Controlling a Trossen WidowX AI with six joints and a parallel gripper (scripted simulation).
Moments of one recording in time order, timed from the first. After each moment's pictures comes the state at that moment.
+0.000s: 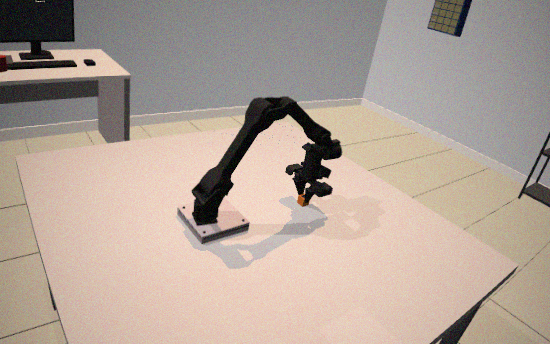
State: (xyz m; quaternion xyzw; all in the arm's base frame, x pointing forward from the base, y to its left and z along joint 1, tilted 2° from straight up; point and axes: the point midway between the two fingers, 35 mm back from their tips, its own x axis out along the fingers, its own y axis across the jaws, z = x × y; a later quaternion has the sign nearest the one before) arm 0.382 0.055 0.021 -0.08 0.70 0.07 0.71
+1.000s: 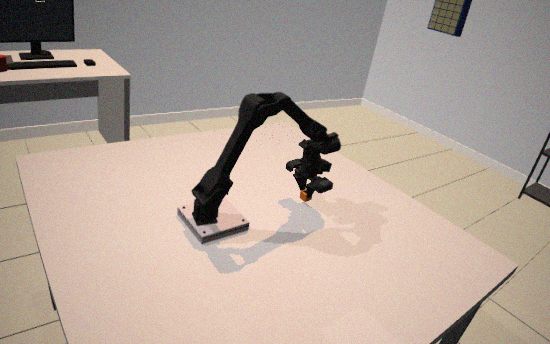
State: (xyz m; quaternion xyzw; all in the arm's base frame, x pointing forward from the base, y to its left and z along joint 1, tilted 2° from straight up) arm 0.385 0.055 0.039 -0.07 0.66 0.07 0.75
